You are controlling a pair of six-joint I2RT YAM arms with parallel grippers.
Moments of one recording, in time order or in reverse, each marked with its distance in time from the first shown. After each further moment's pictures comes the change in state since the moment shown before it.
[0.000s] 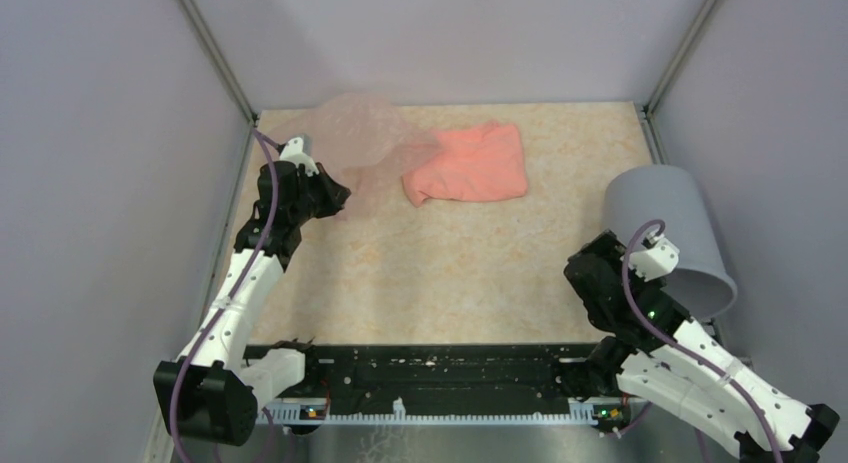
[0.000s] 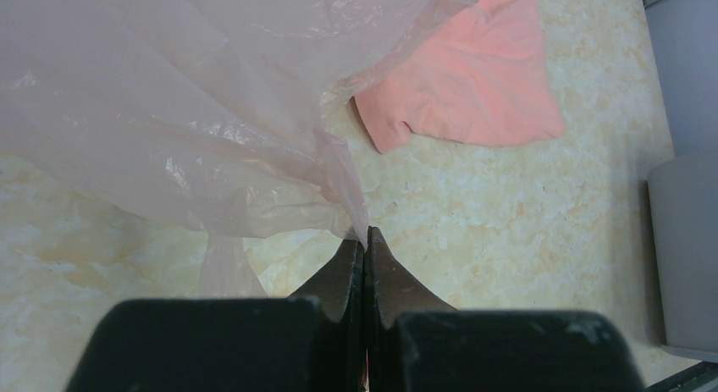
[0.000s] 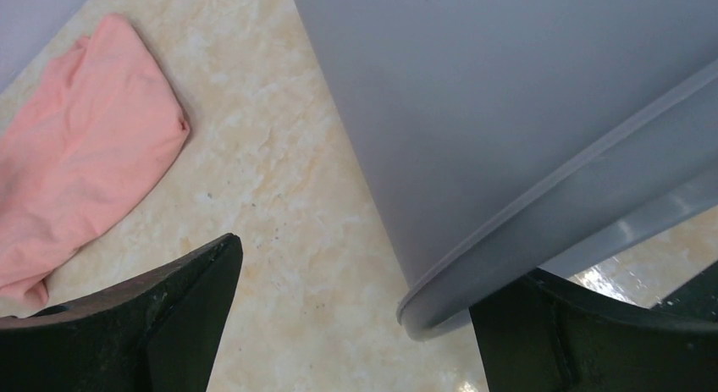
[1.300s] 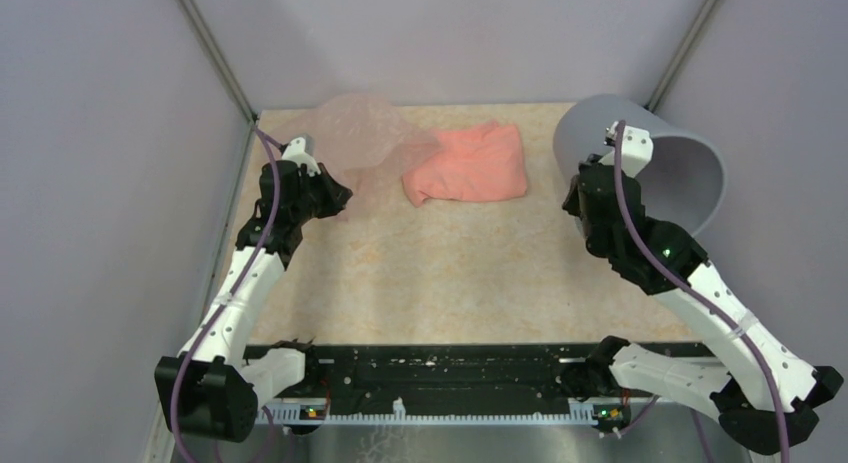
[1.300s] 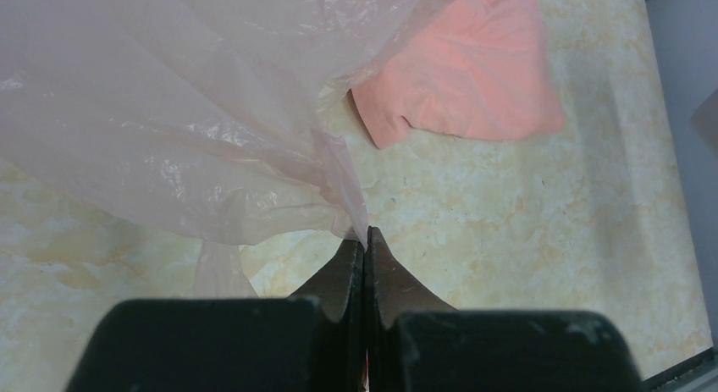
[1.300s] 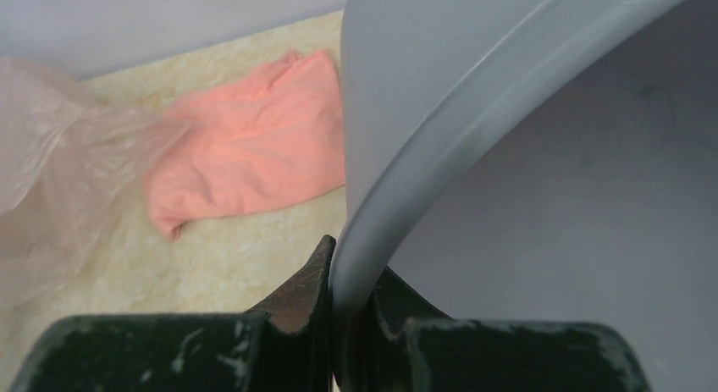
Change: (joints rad) left arm 0.000 0.018 0.000 0.003 0.016 0.000; right arm -0.050 0.343 0.539 0.346 -0.200 -0.778
